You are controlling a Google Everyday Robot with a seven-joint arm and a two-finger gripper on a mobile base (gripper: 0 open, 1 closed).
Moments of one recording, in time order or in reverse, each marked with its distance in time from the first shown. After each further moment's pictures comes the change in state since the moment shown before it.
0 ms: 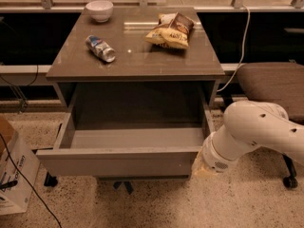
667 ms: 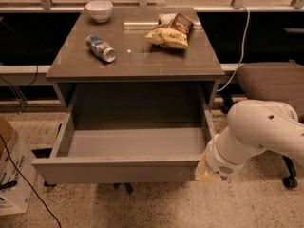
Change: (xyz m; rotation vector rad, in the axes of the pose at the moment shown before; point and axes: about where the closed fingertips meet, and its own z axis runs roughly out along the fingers) arm 0.004 0.024 -0.023 -0.013 0.034 0.012
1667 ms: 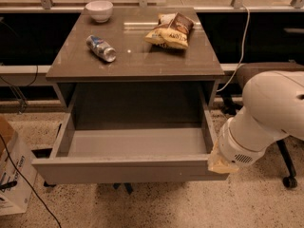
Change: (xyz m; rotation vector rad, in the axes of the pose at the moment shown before) arm -0.002 0.006 -0.081 0.061 0.078 -0.013
